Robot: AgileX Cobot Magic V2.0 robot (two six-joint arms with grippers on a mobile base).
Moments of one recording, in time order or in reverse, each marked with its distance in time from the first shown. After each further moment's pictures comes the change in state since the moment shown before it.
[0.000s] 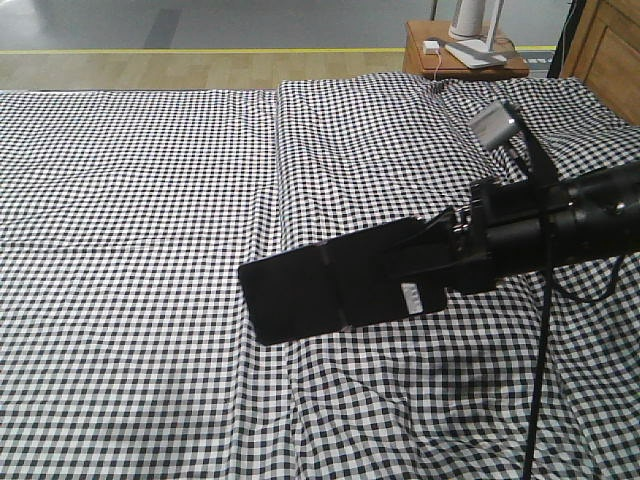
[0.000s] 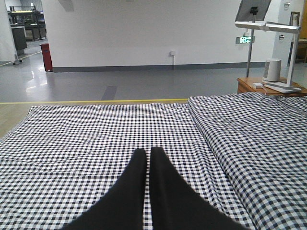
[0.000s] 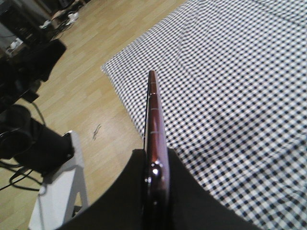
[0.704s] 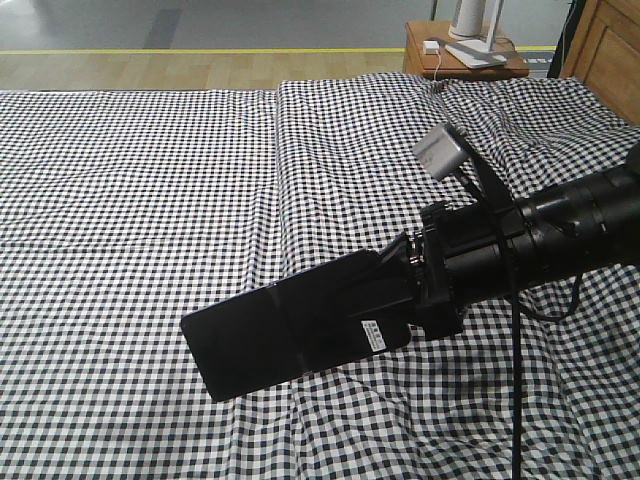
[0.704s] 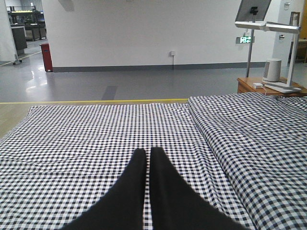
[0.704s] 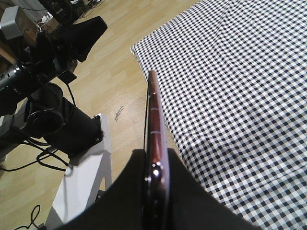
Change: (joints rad) left arm 0.000 0.000 0.000 0.000 0.000 0.000; right arm 0.129 0.000 0.000 0.000 0.002 0.006
